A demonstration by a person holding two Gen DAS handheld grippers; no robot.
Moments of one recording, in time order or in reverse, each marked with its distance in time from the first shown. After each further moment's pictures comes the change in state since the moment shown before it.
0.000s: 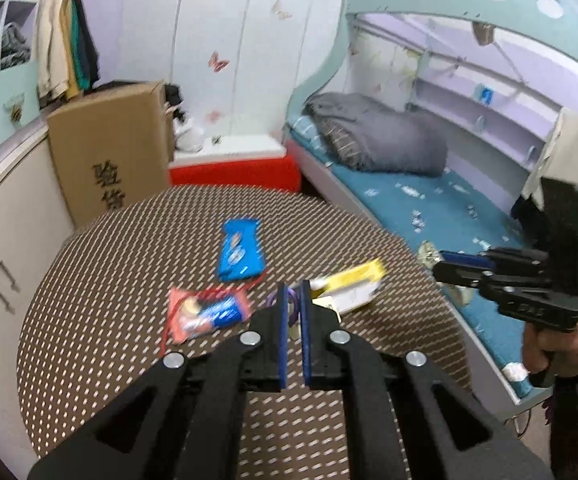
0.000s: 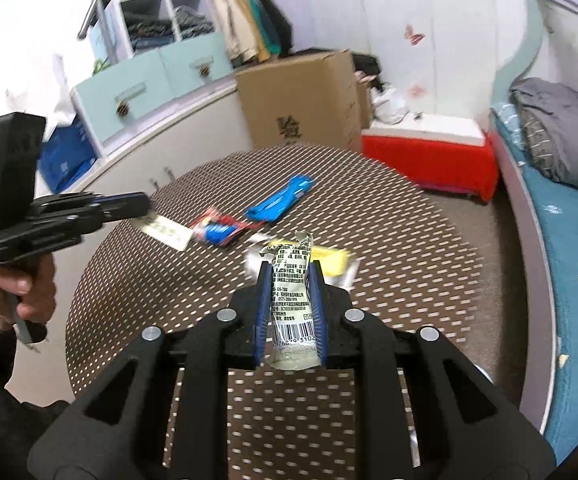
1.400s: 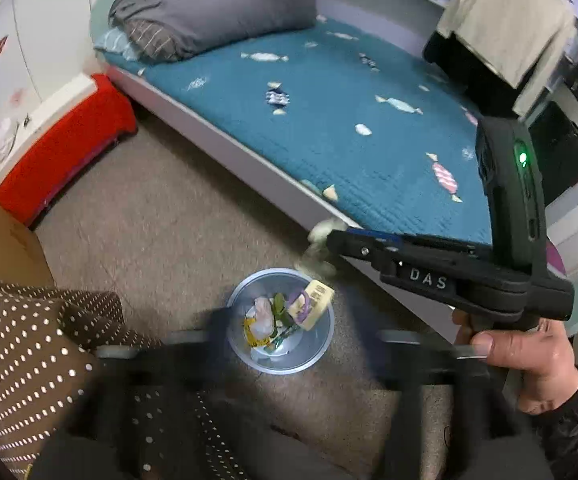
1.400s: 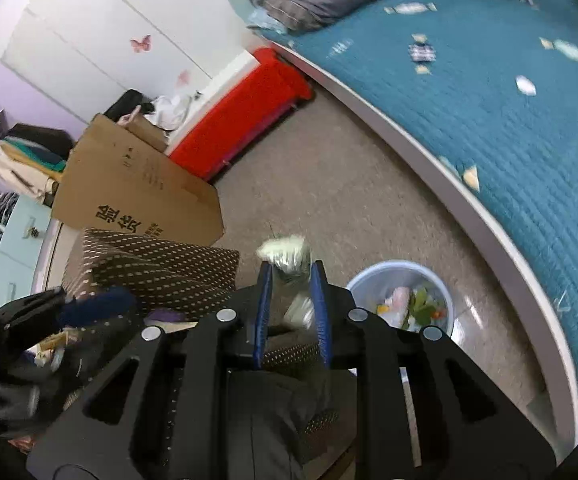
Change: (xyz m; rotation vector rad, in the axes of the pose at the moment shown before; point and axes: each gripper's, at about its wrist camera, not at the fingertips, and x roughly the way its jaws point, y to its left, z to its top) left arm 0.317 -0.296 0.029 0.378 0.496 -0.292; right arm -0.002 -0.324 -0.140 0.858 0.076 -0.254
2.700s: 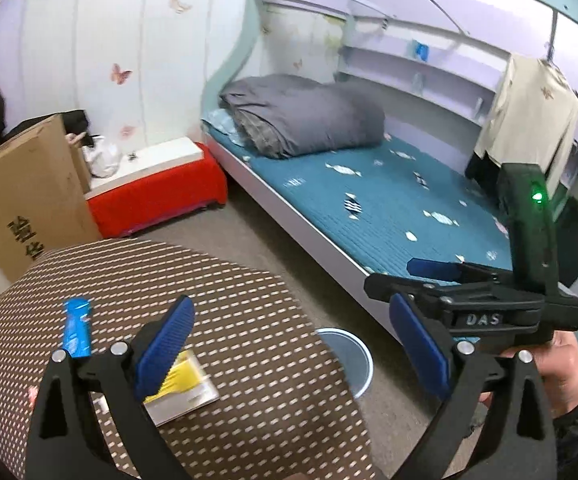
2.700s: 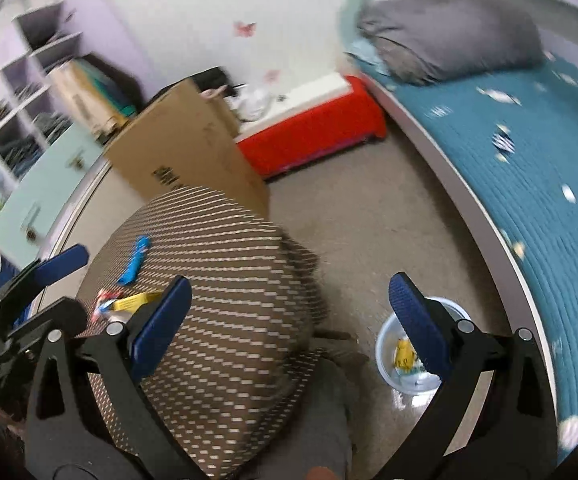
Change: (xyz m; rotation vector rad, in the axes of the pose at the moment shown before) left arm -0.223 0.062 -0.122 -0.181 -0.419 0.190; right arm -0.083 0.209 -0.059 -0.426 -0.089 0.084
